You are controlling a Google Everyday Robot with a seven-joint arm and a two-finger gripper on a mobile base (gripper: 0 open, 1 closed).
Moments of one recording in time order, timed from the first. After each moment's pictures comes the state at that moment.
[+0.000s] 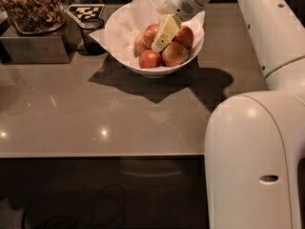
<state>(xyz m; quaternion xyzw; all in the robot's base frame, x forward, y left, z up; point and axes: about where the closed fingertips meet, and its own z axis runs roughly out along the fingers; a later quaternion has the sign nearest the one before) 0.717 -0.027 0.944 -0.63 0.68 0.19 0.32</state>
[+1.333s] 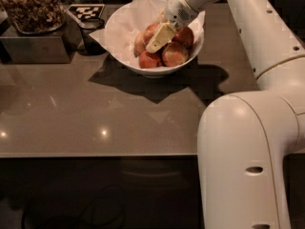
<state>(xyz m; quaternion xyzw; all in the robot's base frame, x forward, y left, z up) 0.722 -0.020 0.919 -0.63 0.69 0.20 0.29</state>
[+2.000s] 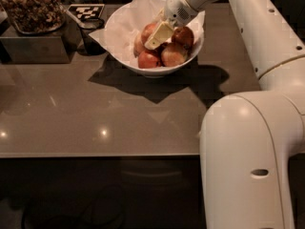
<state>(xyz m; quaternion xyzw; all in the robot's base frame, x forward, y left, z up) 0.722 -0.018 0.925 -0.63 0.68 0.20 0.31</state>
